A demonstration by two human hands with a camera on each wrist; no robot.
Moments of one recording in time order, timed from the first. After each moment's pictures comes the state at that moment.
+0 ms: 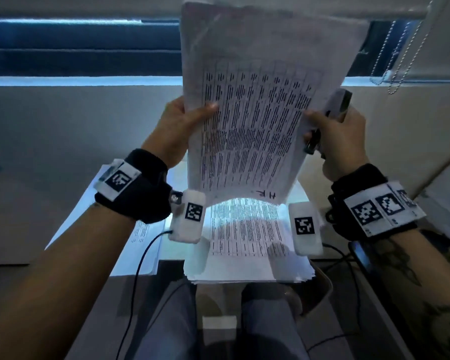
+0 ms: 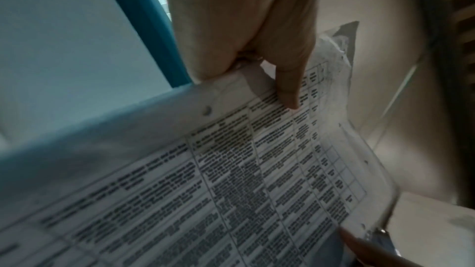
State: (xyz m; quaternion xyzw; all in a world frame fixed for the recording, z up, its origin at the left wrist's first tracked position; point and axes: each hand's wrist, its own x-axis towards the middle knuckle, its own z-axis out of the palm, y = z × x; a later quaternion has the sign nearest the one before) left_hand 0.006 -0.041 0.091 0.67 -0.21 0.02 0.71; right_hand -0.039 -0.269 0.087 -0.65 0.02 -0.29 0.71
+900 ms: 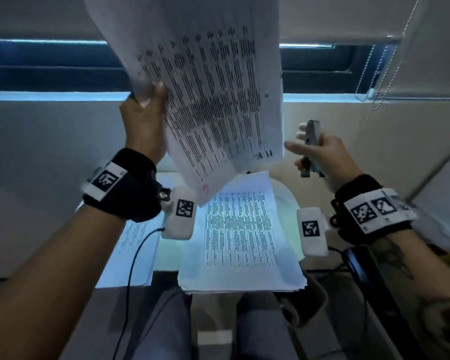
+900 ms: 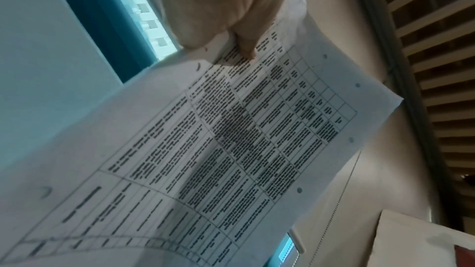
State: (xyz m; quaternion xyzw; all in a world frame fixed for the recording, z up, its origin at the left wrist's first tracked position) left_hand 0.017 -0.030 0.112 0.53 -0.15 0.26 0.79; right_hand -0.038 -0.296 0.082 -0.74 0.01 -0.14 0.65
